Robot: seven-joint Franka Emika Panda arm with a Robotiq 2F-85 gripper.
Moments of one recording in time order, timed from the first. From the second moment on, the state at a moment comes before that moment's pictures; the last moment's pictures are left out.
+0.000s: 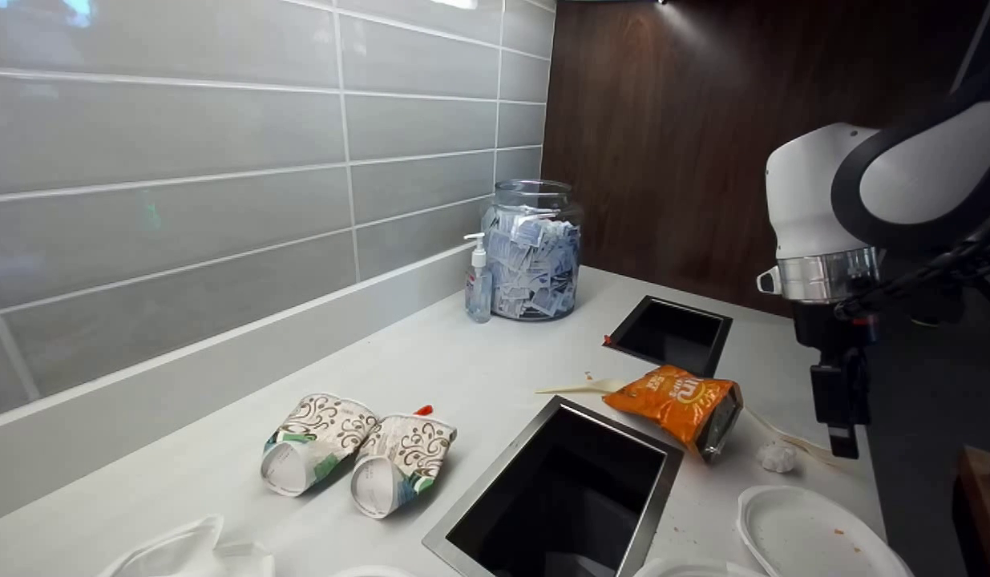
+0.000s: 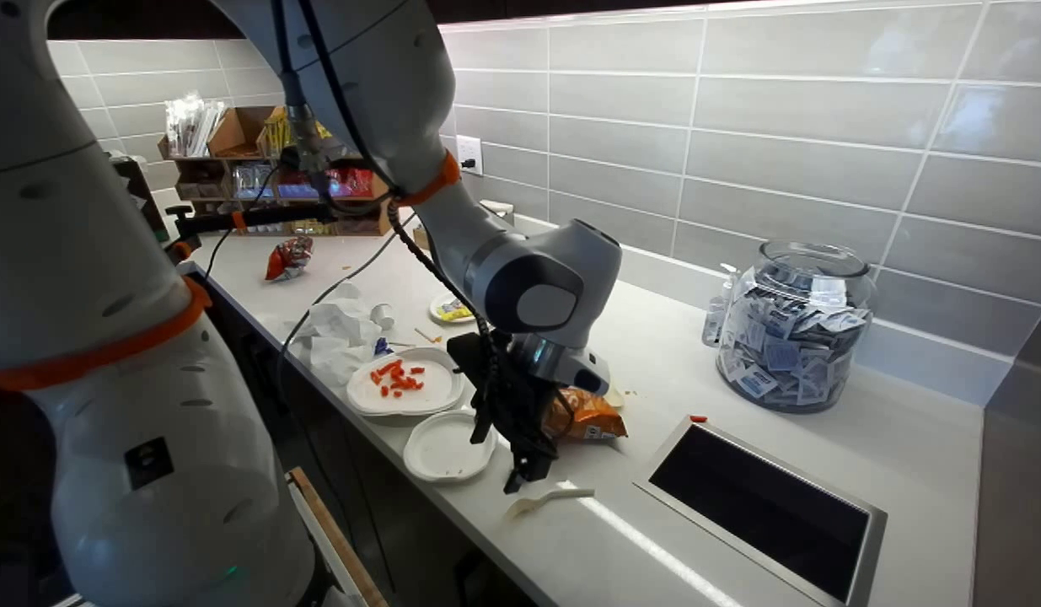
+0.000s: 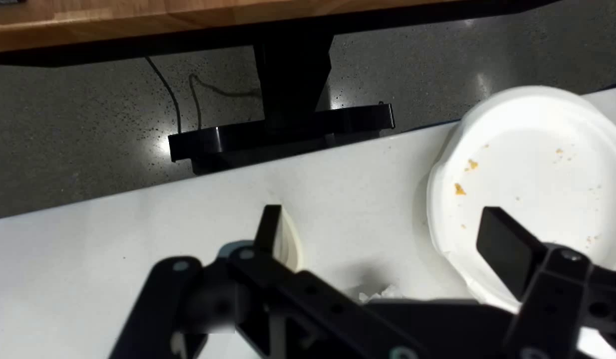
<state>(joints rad) -0.06 -0.12 -0.06 -2.75 0.09 2.22 -0.06</state>
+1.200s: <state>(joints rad) -0.03 0.00 -0.03 -2.74 0.21 2.46 -0.16</state>
